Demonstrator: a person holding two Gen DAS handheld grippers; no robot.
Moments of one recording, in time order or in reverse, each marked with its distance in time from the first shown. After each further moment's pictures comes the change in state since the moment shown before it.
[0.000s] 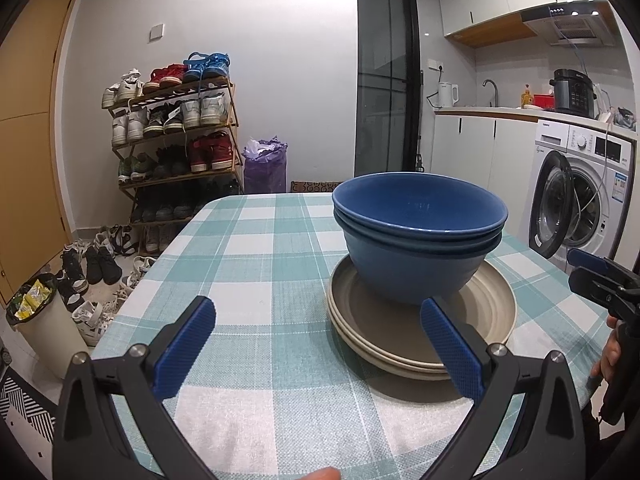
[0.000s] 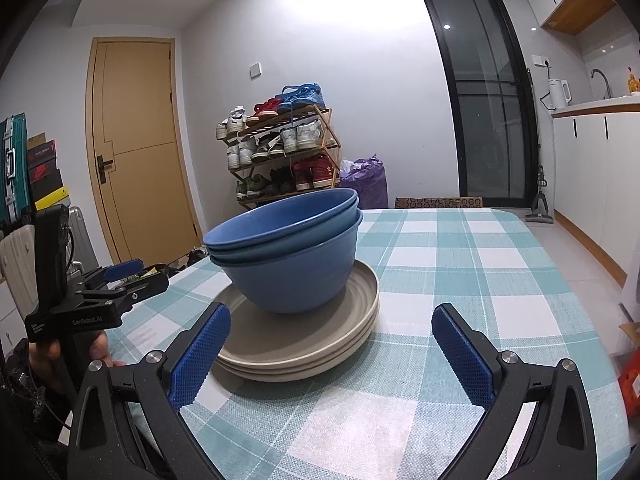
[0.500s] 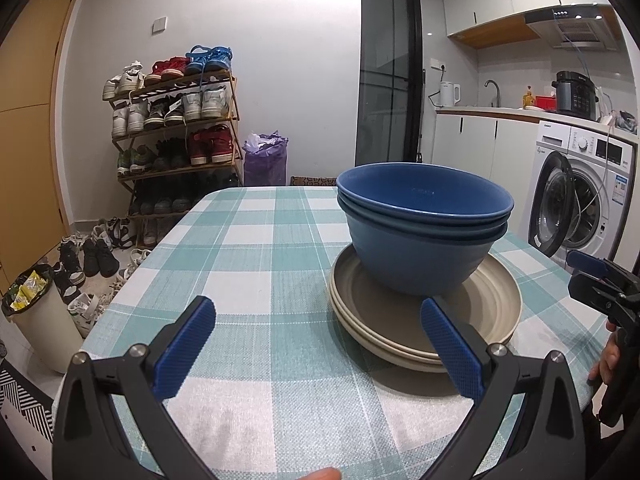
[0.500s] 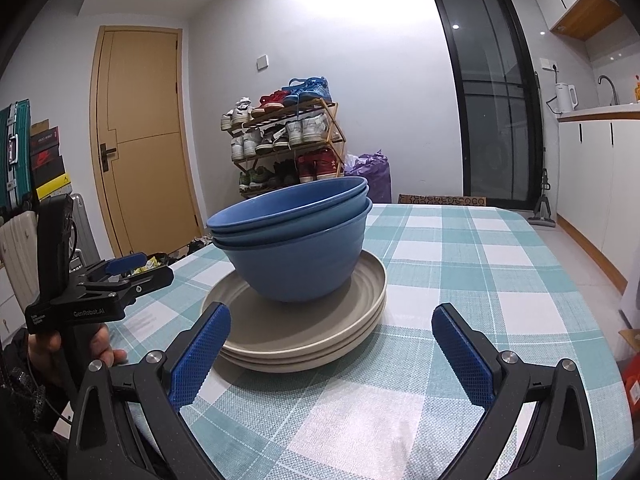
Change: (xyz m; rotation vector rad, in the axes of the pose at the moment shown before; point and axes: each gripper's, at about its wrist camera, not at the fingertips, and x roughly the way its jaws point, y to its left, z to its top) left arm 0.004 0.003 -0.010 -0.018 0.009 -0.006; right arm 0.007 0.006 -0.009 -0.030 0.016 0.004
